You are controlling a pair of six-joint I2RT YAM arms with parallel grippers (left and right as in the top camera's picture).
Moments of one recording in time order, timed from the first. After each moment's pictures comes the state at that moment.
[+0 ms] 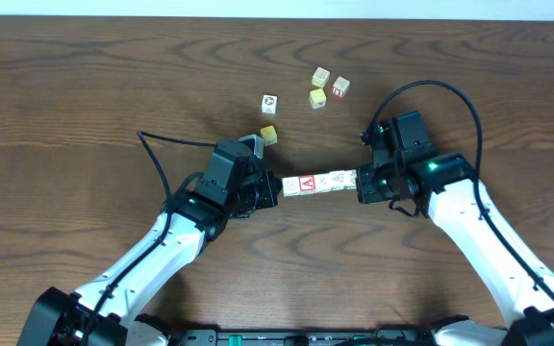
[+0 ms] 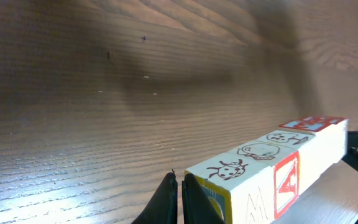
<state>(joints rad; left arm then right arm) -0.49 1.40 0.72 -0.13 0.34 -0.71 0.33 1.45 1.01 -0.76 -0.14 0.19</state>
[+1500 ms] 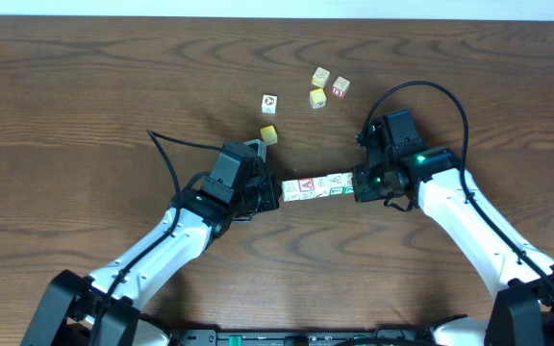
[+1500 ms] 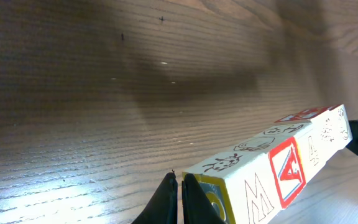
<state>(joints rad) -0.51 1.47 0.72 -0.14 0.33 -0.70 0.33 1.53 1.01 -0.73 -0.14 0.19</state>
